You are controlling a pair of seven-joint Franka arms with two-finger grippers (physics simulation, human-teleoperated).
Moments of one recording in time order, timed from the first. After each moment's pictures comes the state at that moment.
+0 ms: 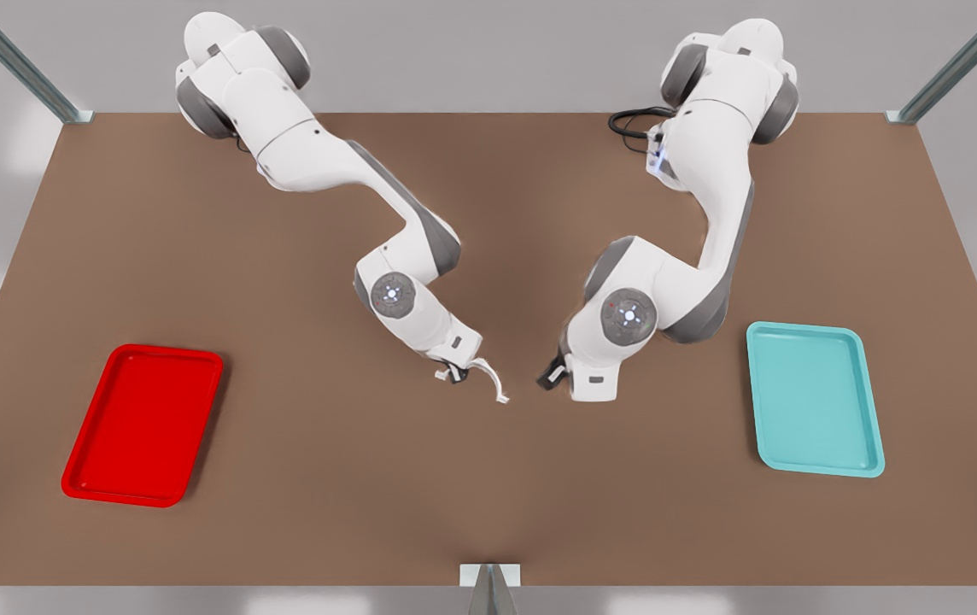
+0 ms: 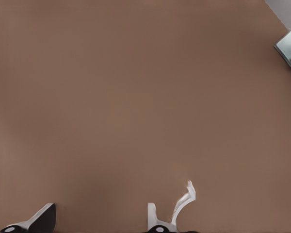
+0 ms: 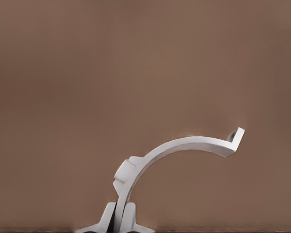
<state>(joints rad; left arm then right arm) -0.41 0.70 -0.07 -1.00 -0.11 1.62 -1.29 0.43 0.67 0.23 -1.46 0.09 2.29 -1.26</state>
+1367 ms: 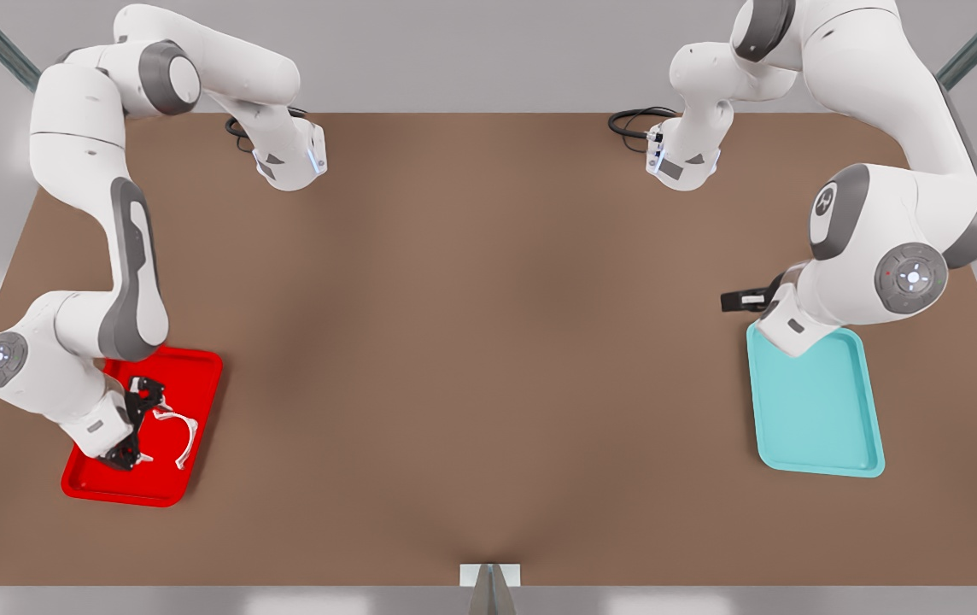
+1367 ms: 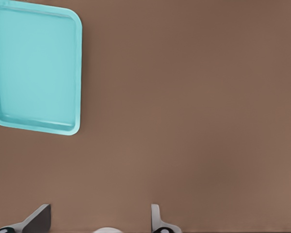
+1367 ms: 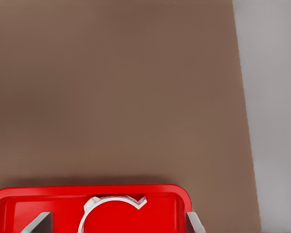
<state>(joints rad) -0.09 0.38 -0.09 -1.18 0.00 1.22 -0.22 -0.23 0.59 0.22 -1.34 -0.07 2.02 -1.51</state>
